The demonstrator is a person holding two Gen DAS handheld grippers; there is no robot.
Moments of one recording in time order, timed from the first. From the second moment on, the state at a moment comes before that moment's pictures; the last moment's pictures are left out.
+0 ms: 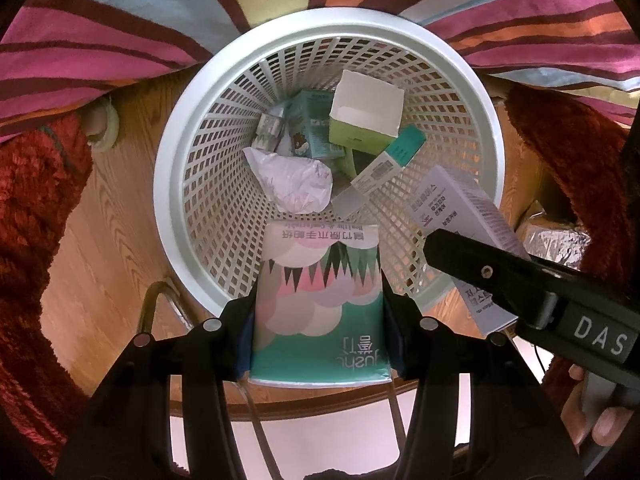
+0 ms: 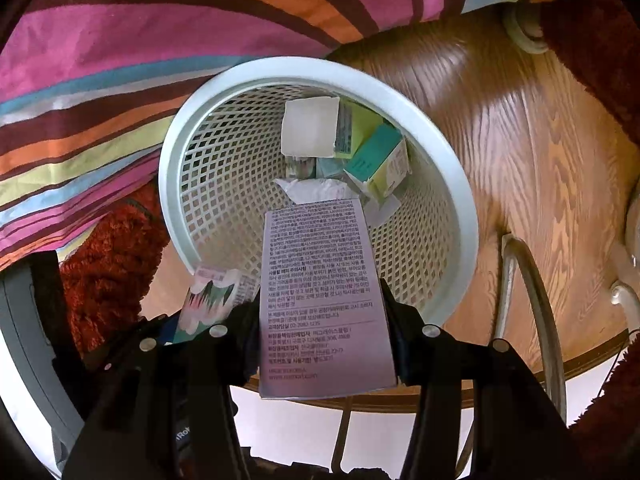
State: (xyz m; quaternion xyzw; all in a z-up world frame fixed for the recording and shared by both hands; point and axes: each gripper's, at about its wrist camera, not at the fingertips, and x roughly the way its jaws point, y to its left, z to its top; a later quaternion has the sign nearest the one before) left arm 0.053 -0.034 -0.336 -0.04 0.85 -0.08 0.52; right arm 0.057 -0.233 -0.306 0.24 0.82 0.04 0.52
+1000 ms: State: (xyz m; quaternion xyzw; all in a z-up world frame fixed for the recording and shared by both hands) left arm 0.051 -0.030 -0.342 -0.04 0.85 -0.06 0.52; right arm 0.057 -0.236 -0.308 0.22 0.82 0.03 0.52
